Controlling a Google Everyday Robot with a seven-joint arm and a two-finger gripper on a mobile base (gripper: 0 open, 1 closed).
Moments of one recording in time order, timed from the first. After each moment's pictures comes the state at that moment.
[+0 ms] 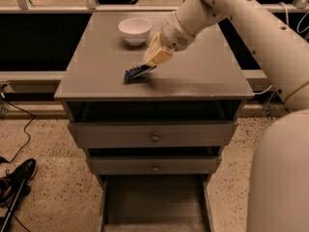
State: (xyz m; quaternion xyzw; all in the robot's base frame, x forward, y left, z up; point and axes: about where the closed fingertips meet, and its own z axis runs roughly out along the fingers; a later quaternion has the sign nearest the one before) arm 0.672 0.010 0.887 -0.72 0.60 0.17 0.30
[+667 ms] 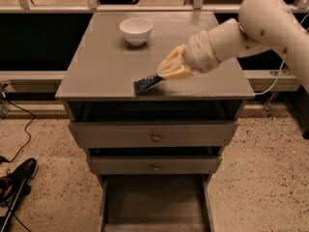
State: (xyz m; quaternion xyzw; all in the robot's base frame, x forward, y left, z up) arm 0.615 -0.033 0.886 -0.72 0.52 0.18 0.42
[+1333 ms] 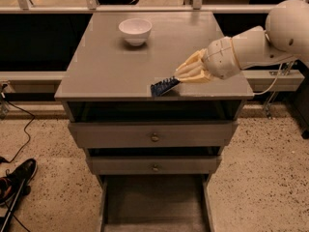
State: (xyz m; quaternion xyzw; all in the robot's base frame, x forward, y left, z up) arm 0.601 -0.083 0.883 -0.72 0.51 0.15 0.44
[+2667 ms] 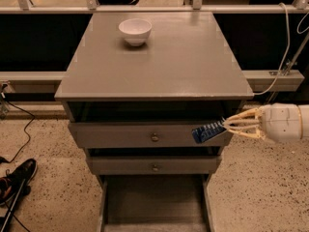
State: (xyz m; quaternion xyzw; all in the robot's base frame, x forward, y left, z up) arm 0.493 -0.211 0.801 -0.67 0.49 0.16 0.53
